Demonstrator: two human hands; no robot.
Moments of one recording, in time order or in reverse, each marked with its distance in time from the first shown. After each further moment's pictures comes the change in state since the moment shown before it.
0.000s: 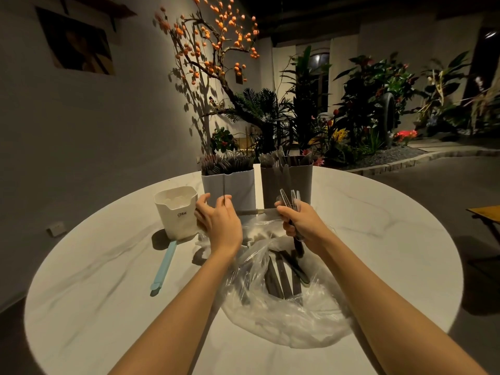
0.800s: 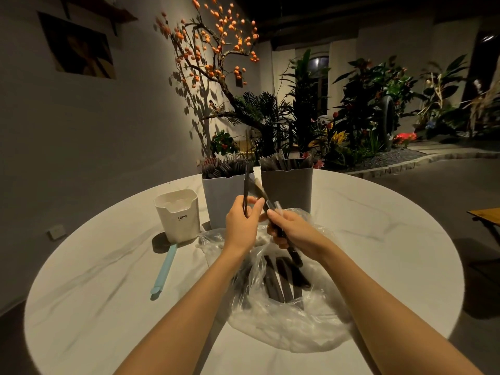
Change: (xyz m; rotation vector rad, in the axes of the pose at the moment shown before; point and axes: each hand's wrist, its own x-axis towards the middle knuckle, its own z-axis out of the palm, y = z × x) left_hand -0.014 0.028 -0.005 -0.355 -0.331 0.106; right_hand -0.010 -0.005 0.012 -0.130 -0.242 -0.009
